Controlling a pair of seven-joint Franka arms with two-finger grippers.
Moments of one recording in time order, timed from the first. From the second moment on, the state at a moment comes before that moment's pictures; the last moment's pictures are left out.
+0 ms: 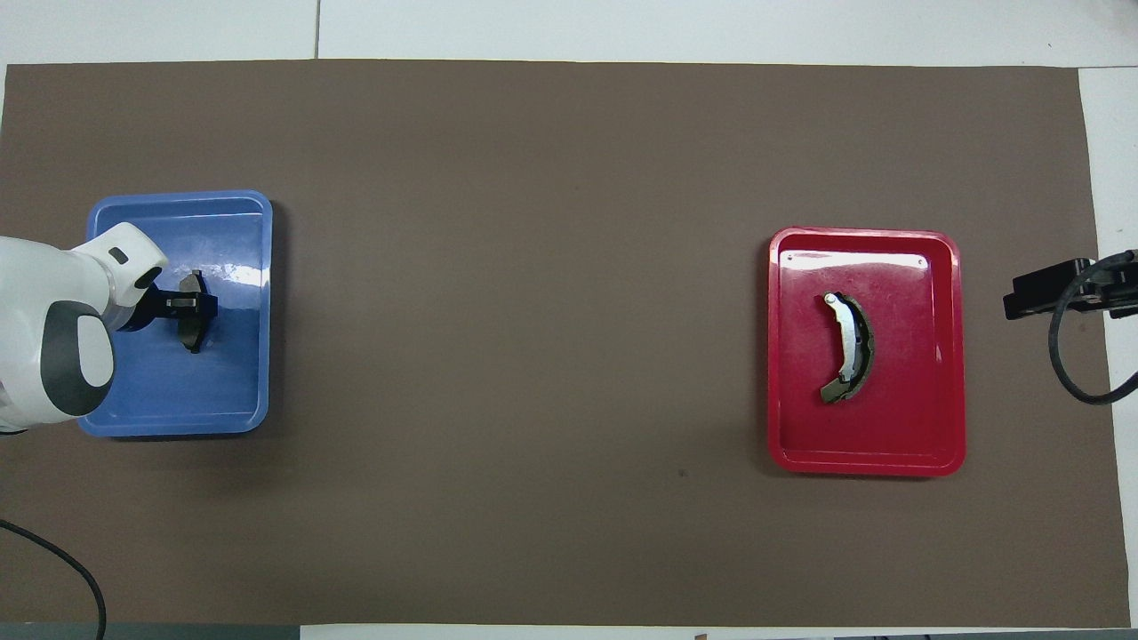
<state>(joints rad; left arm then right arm) 0.02 0.22 0.10 -2.18 0.00 2.48 0.19 0.03 -0.08 -0.08 -1.68 0.01 1.51 -0.03</state>
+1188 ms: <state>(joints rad) -0.35 0.12 0.08 -2.02 0.00 2.17 -0.24 0.03 -0.08 -0.08 -1.68 0.01 1.51 -0.03</state>
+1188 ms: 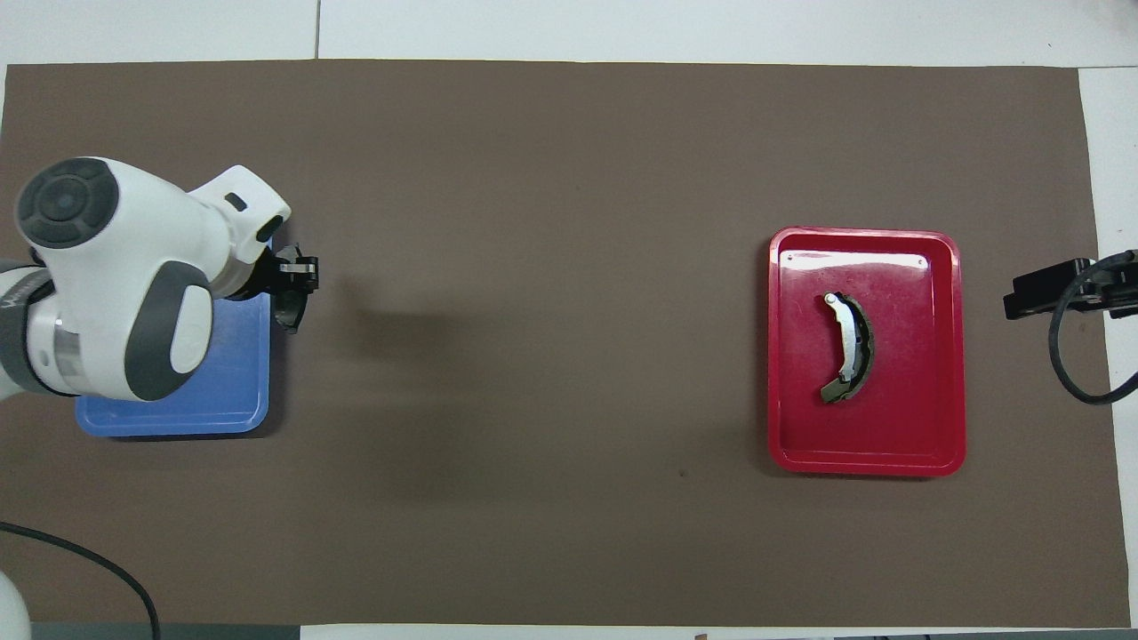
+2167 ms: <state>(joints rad) -0.71 0.31 0.08 -2.02 0.00 2.40 -0.63 0.03 -0.08 -0.08 -1.68 0.01 1.51 -0.03</state>
